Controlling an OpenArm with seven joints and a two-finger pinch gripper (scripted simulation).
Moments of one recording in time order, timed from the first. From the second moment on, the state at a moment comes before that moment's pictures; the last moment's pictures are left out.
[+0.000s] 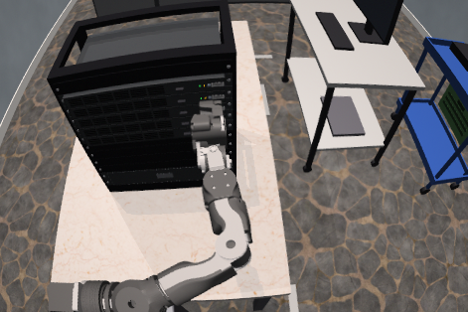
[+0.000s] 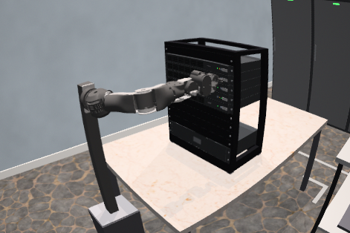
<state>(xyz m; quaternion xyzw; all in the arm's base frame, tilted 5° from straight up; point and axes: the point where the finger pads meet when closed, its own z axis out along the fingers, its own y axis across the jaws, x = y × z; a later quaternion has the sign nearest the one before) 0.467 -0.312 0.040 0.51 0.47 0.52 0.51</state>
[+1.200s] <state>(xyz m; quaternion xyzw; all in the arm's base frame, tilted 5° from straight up) 0.464 -0.311 0.038 0.51 0.47 0.52 0.50</state>
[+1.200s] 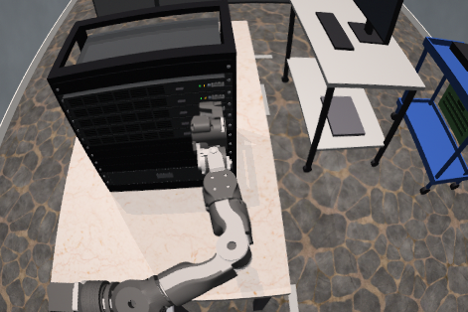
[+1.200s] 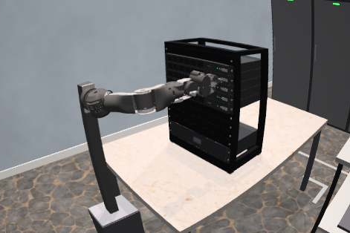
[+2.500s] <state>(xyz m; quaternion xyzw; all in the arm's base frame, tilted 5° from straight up) 0.378 -0.308 0.033 0.51 0.46 0.52 0.50</state>
